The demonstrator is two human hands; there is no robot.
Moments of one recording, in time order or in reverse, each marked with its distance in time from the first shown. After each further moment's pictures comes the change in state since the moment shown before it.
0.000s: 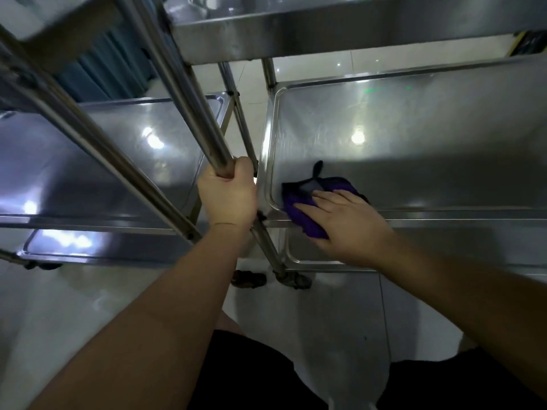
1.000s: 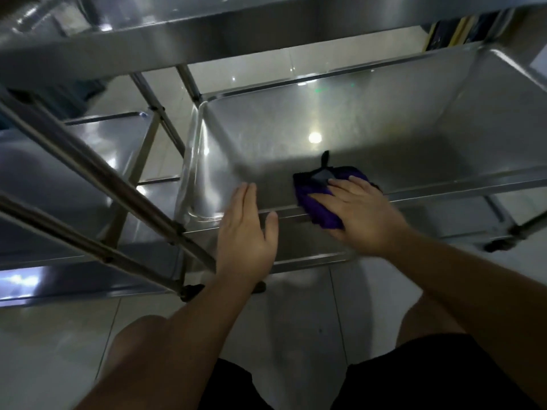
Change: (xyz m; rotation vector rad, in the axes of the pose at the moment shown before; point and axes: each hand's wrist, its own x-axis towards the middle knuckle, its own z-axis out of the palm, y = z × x) left_hand -0.115 -0.062 0.085 0.835 -0.533 0.427; right_hand -0.119 0.121 -0.029 -0.071 -0.033 0.197
